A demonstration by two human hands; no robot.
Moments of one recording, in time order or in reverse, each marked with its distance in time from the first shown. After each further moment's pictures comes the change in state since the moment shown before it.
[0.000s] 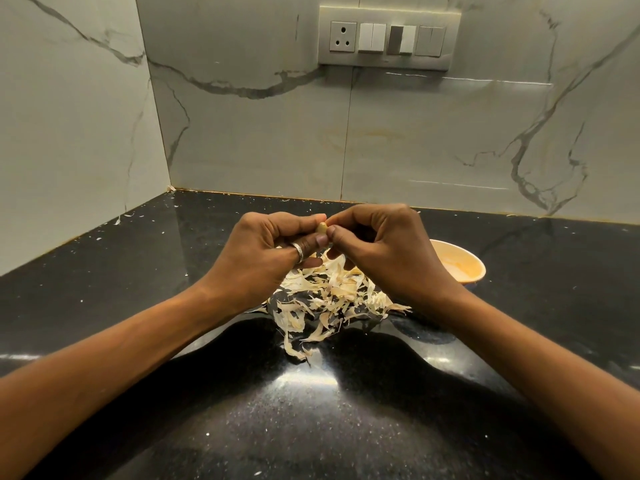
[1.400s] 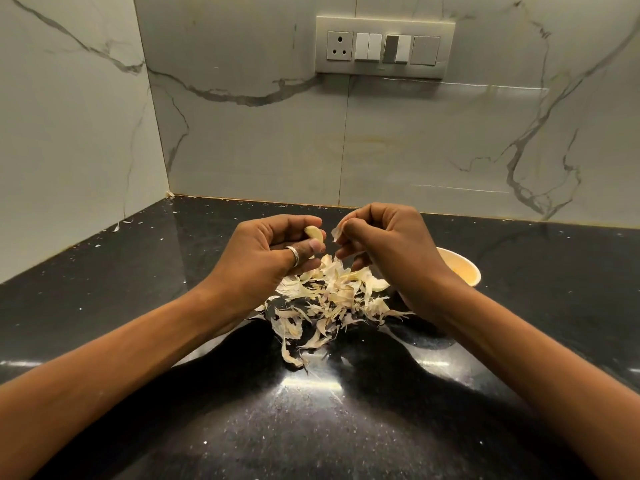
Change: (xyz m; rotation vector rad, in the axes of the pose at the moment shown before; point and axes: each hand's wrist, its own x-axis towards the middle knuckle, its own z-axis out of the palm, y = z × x) left_hand 0.001 0.012 0.006 -0.182 0.108 -0.232; right_hand 0.005 -0.010 -0.007 0.315 0.051 0.322
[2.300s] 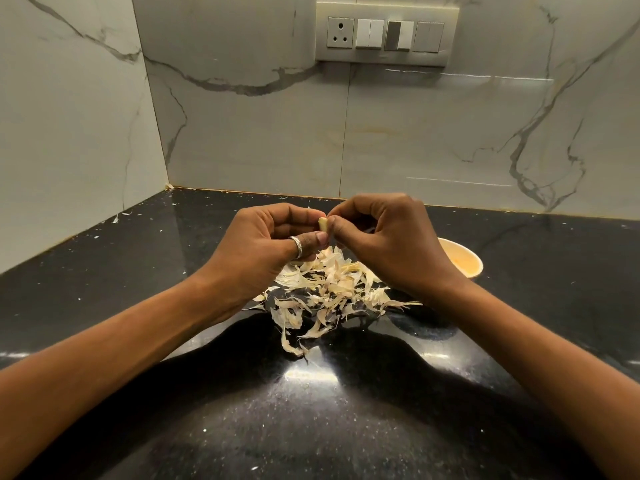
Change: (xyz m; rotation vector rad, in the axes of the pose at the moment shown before) left_hand -0.003 0.006 -0.001 0.090 -0.065 0.053; right_hand 0.001 0.005 -0.001 -0.430 0.009 -0.357
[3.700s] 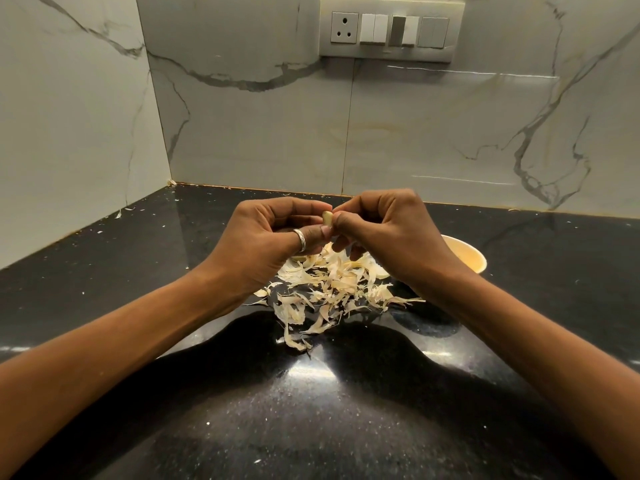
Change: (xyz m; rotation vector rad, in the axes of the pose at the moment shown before) left_hand -0.001 0.002 -0.003 0.031 -0.005 0.054; right_hand 0.000 -0.005 -0.004 0.264 -0.117 0.188
